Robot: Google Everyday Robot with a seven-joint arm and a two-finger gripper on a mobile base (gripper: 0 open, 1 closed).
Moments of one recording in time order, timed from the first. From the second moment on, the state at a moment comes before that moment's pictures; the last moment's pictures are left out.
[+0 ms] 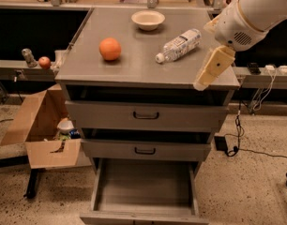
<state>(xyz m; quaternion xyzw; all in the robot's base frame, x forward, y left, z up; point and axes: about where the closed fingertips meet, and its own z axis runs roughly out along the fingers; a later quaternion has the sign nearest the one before) 0.560 -0.161 0.956 -0.59 0.75 0.03 0.29</state>
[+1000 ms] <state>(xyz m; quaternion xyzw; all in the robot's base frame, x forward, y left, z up) 0.671 -0.144 0.935 -0.53 0.75 0.08 0.38</state>
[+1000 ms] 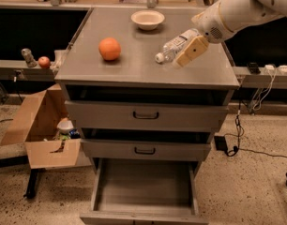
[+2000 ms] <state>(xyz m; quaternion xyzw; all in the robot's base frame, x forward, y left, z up) 0.705 -0.094 0.932 -0.51 0.71 0.19 0.44</state>
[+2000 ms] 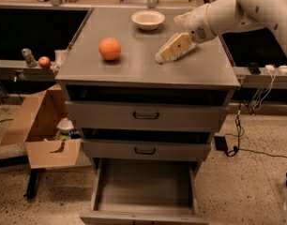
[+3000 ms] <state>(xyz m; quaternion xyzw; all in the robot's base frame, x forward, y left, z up) 0.732 -0.024 0.926 -0.51 0.68 0.24 0.46</state>
